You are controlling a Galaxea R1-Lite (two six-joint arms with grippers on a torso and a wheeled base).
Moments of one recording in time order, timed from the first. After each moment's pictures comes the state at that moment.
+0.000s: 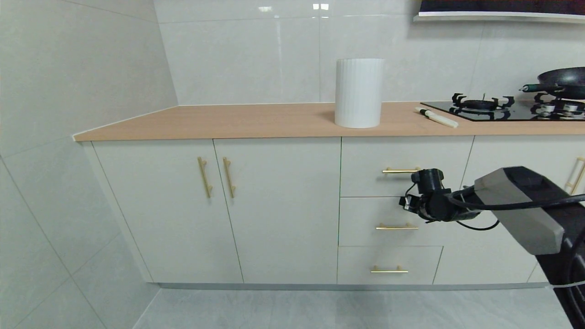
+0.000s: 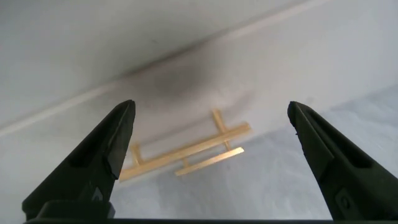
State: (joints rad) left arm 0.00 0.00 0.00 0.00 0.00 0.00; right arm 0.13 2.58 -1.68 -0.24 -0.32 0.43
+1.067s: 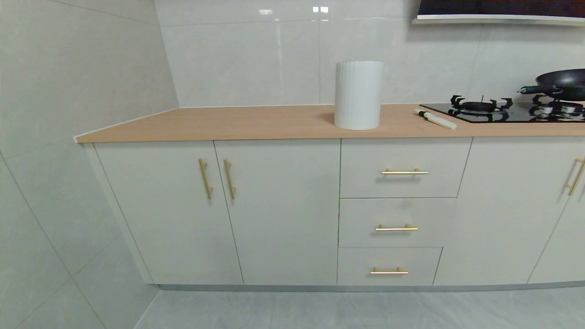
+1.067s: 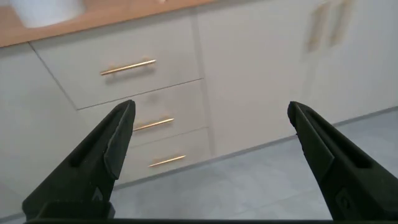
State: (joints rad) left arm 0.00 0.00 0.00 0.00 0.00 0.00; right arm 0.13 0.61 -0.53 0.04 -0.44 0.10
